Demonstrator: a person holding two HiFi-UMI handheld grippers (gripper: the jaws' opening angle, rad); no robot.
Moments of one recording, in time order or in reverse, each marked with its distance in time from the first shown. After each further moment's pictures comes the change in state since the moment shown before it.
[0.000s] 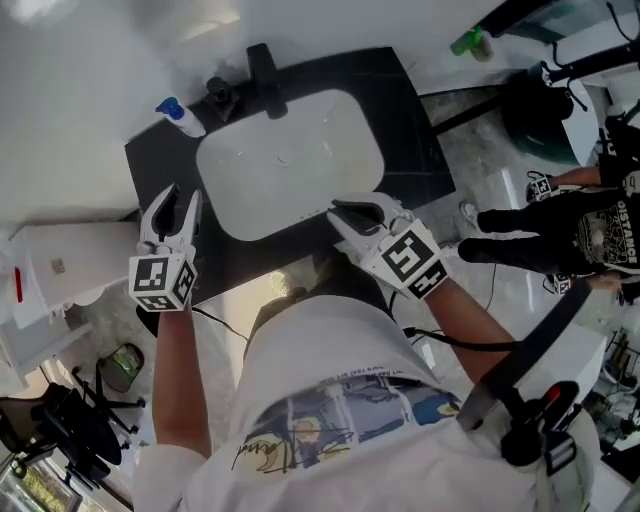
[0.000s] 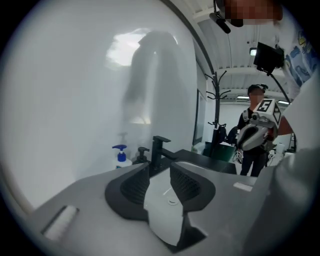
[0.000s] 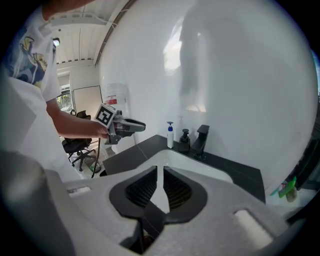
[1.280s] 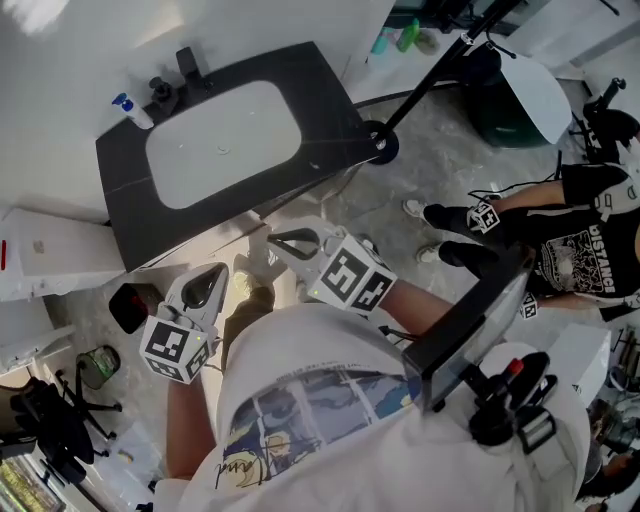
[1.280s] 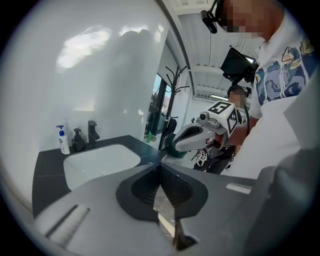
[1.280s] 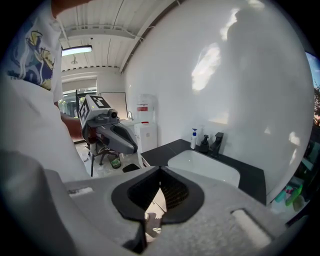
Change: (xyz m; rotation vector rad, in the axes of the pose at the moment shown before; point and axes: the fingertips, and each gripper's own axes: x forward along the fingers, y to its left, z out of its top) left arm -0.155 -0.325 -0.017 -0.016 0.155 -0.325; right arm -0.156 0.123 -0.050 -0.134 -0.099 0.149
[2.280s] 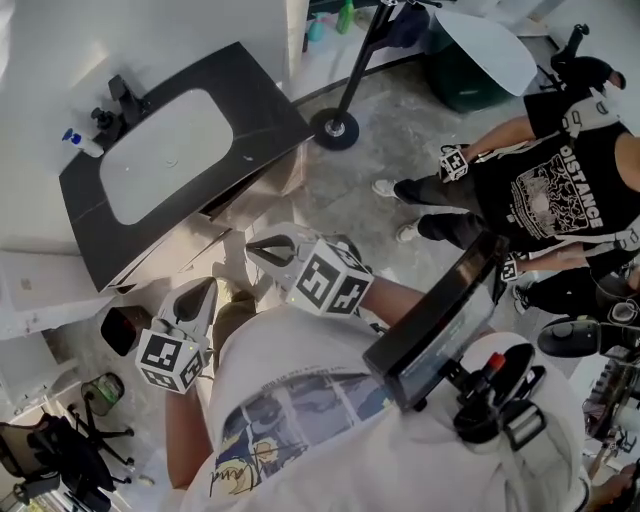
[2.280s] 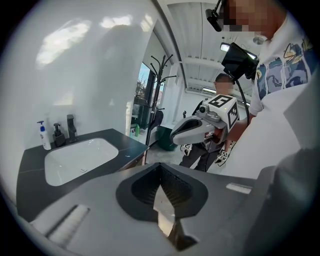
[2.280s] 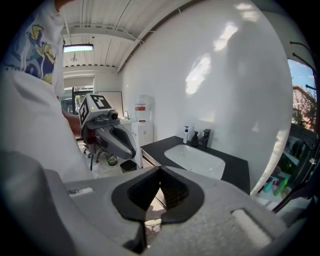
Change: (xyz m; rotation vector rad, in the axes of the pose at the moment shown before) left arm 0.031 -0.098 -0.033 0.046 0.081 -0.070; right arm -0.081 0.025 -0.057 0.002 -0.007 -0.083
